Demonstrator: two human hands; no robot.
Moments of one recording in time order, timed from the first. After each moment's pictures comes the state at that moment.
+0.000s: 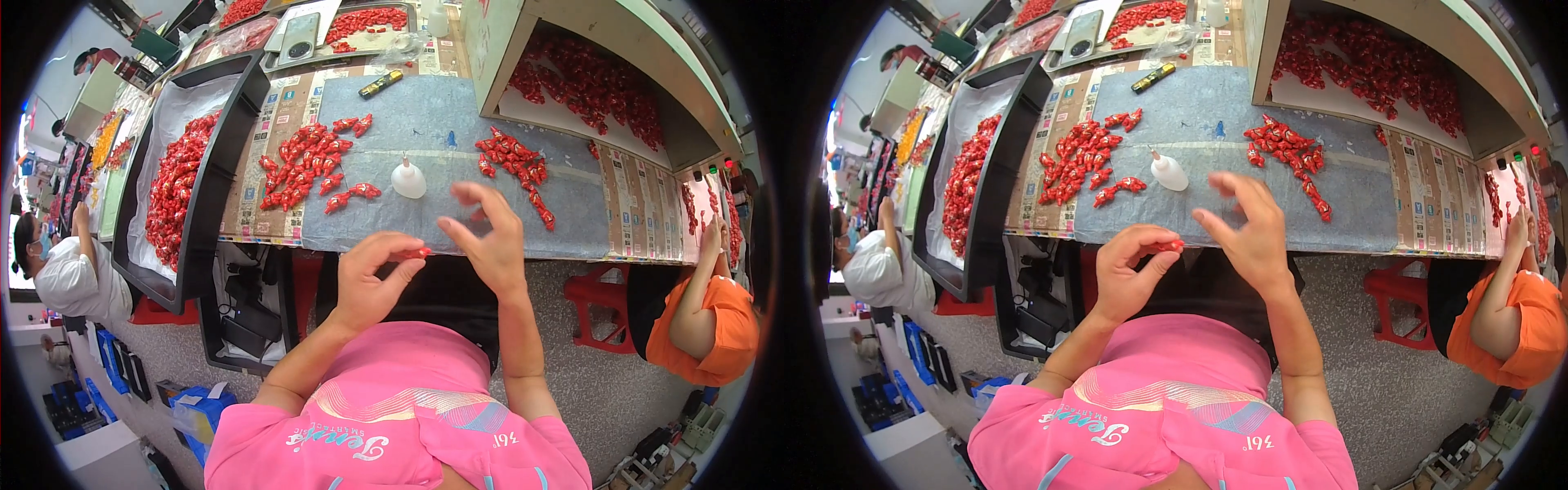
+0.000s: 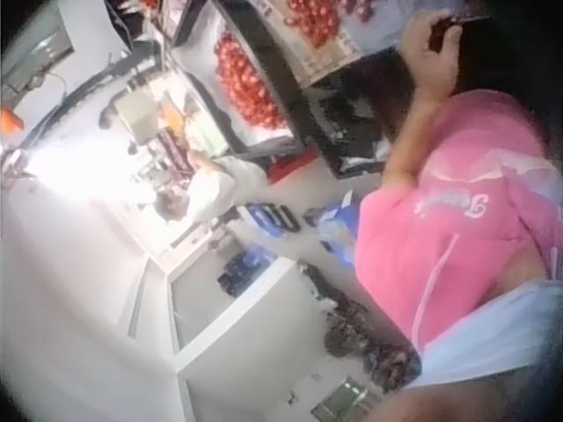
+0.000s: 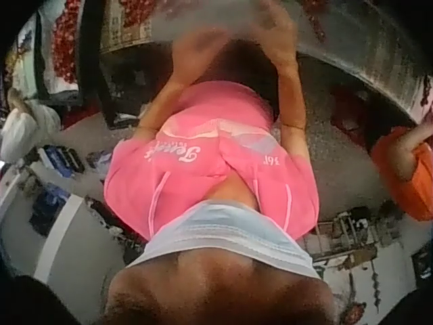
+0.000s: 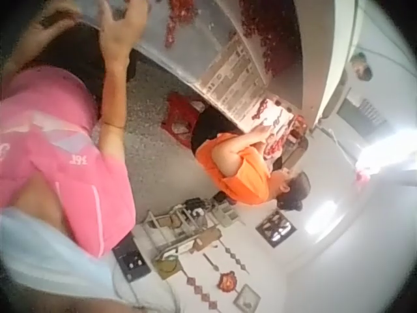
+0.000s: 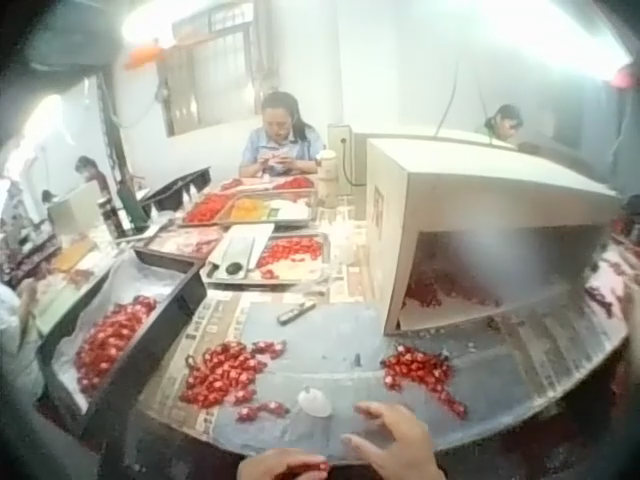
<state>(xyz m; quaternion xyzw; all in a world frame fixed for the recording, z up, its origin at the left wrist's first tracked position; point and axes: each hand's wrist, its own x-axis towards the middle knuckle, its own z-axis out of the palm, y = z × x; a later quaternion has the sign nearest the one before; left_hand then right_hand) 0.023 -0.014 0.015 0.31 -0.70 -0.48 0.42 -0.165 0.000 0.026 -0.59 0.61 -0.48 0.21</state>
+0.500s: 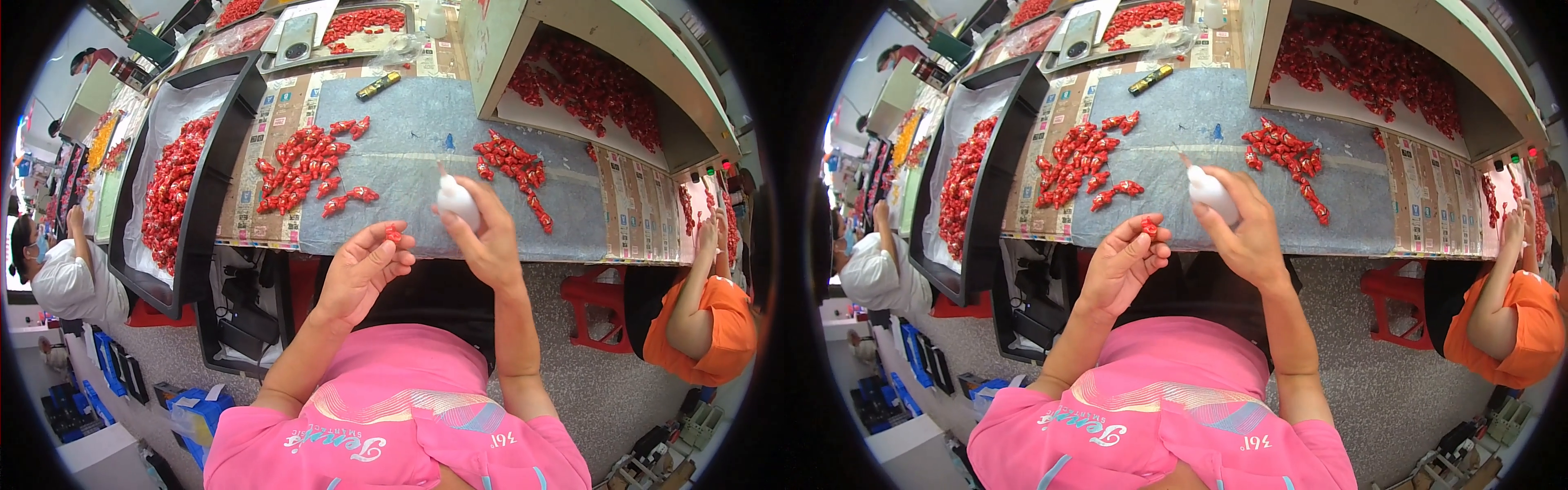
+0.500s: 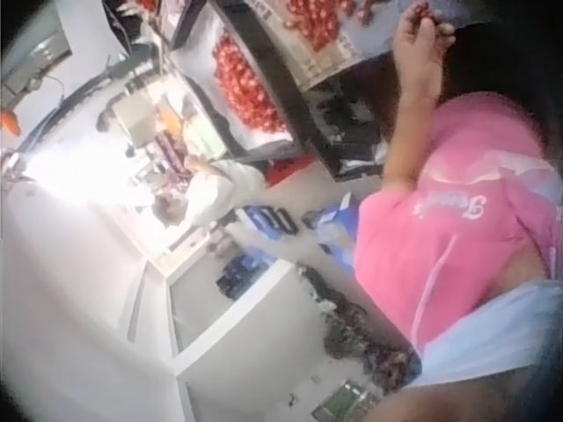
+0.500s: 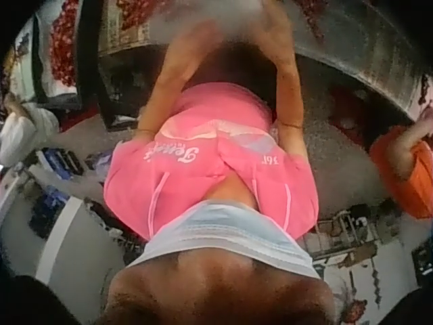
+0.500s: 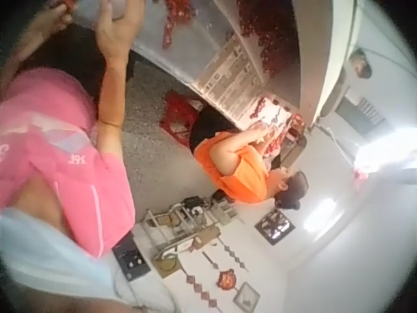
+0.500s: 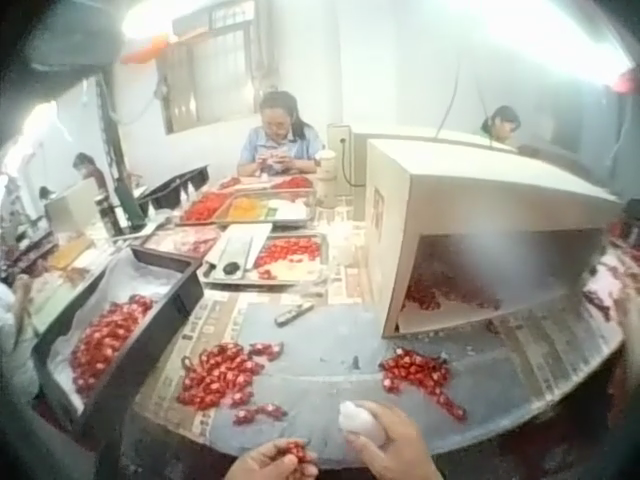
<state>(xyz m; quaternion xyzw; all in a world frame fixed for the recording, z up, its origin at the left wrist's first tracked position) 0.035 -0.026 0.006 0.27 -0.26 -0.85 0.36 -0.165 -0.008 0.013 -0.53 0.55 -0.57 0.30</state>
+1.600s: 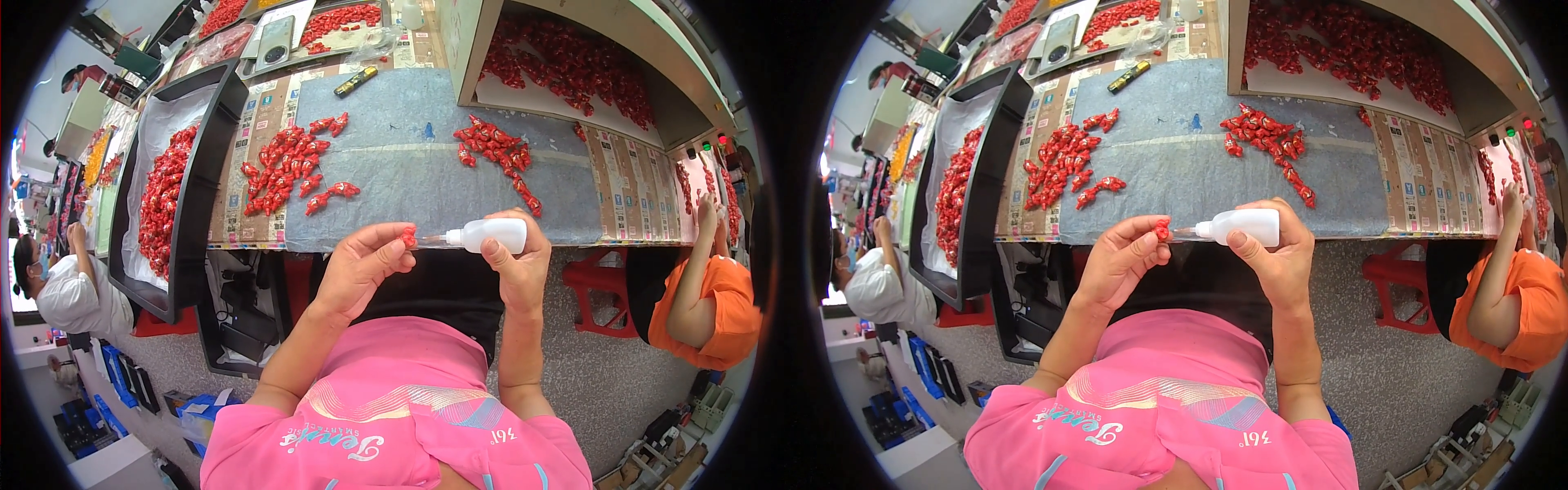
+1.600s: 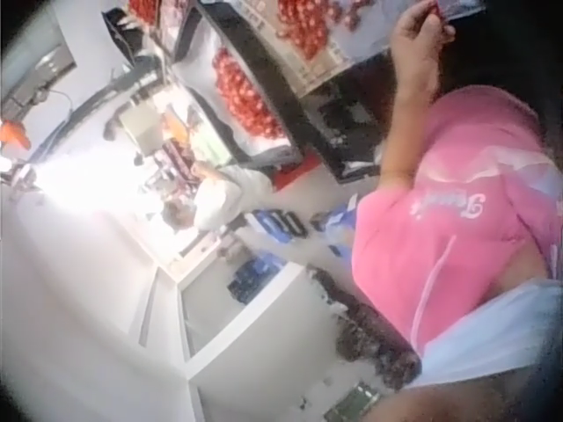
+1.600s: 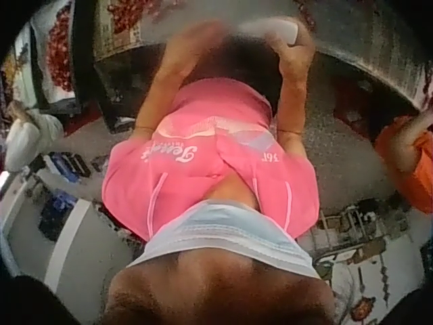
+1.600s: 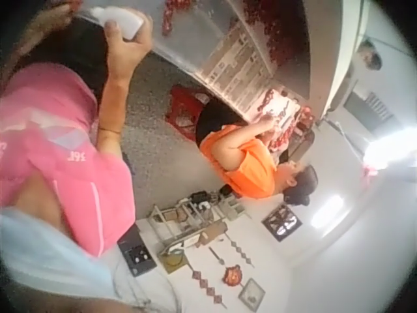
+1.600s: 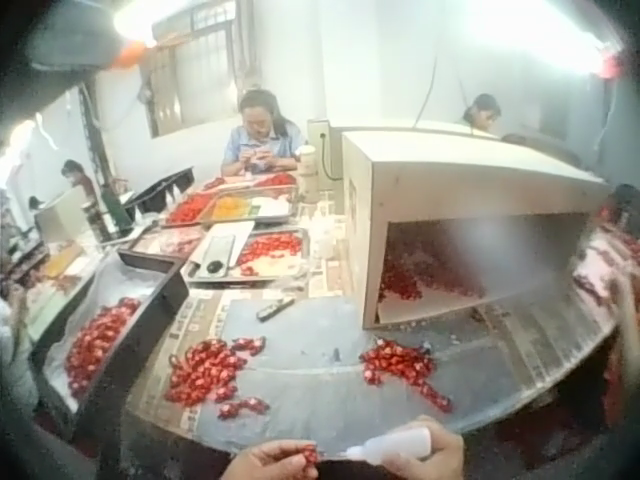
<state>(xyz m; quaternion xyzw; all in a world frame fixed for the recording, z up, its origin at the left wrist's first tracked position) 0.018 -0.023 0.009 0.30 -0.32 -0.84 0.31 -0.194 0.055 0.021 -0.39 0.52 -0.66 0.37</state>
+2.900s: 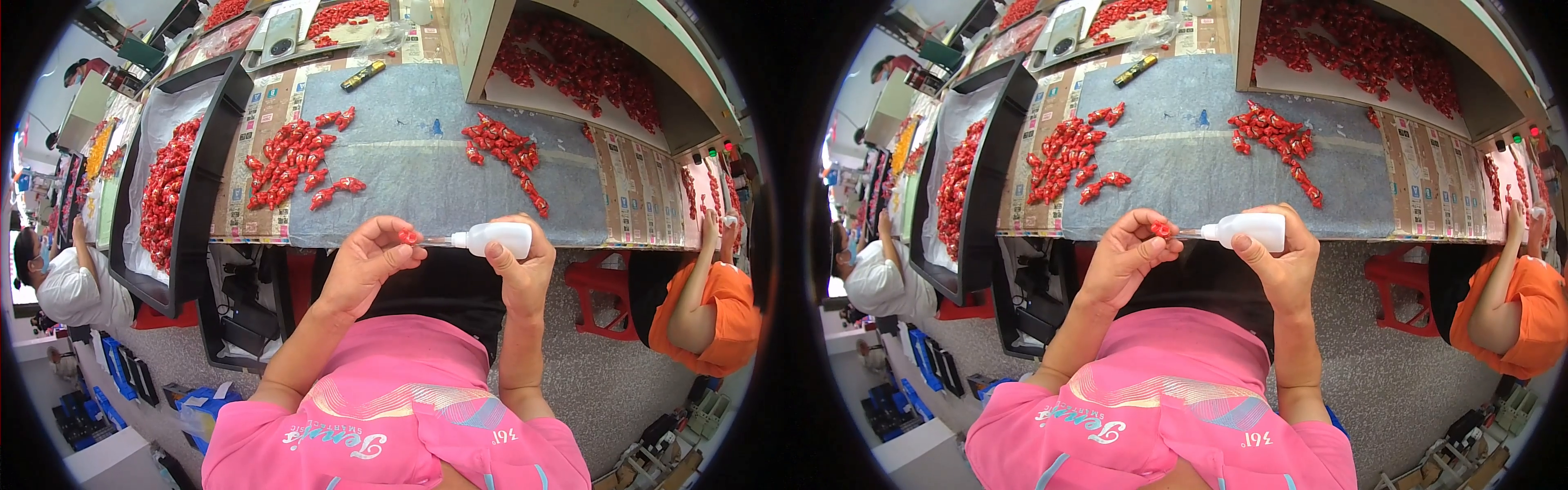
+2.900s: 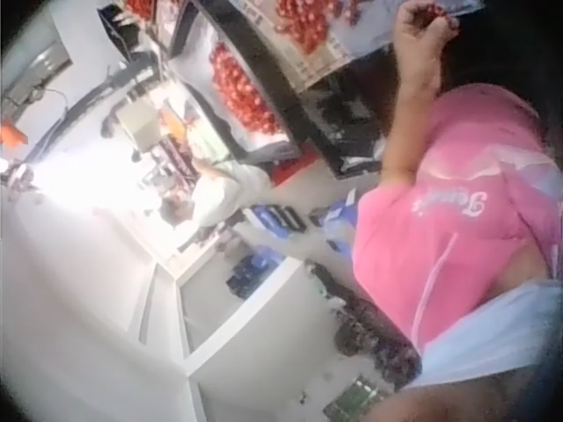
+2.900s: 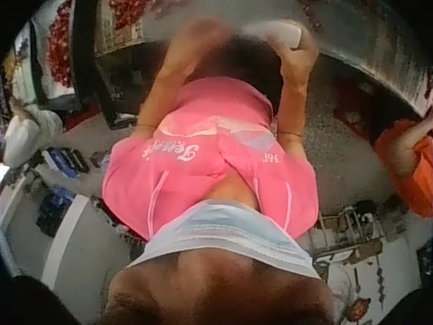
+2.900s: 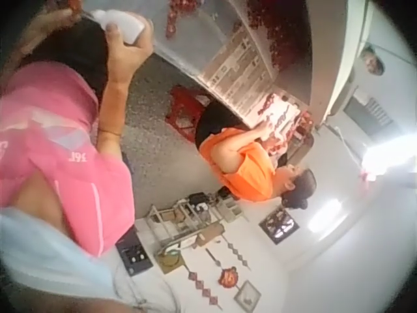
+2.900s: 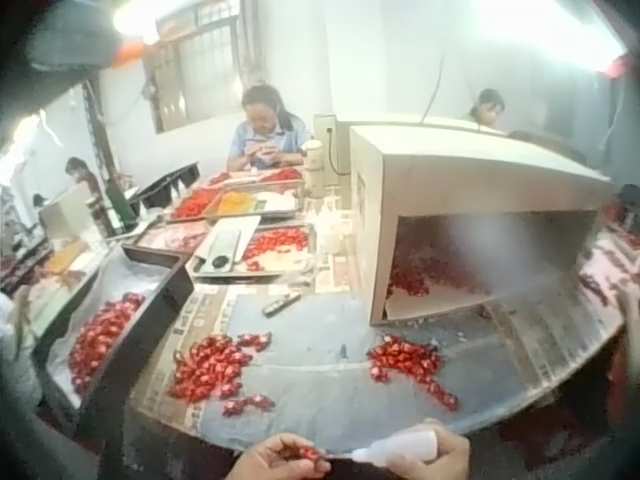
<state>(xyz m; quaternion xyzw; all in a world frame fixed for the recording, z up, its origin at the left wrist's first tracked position) 0.018 -0.022 0.008 0.30 -0.32 -0.84 0.32 -0.190 0.059 0.018 -0.38 0.54 -0.65 0.38</state>
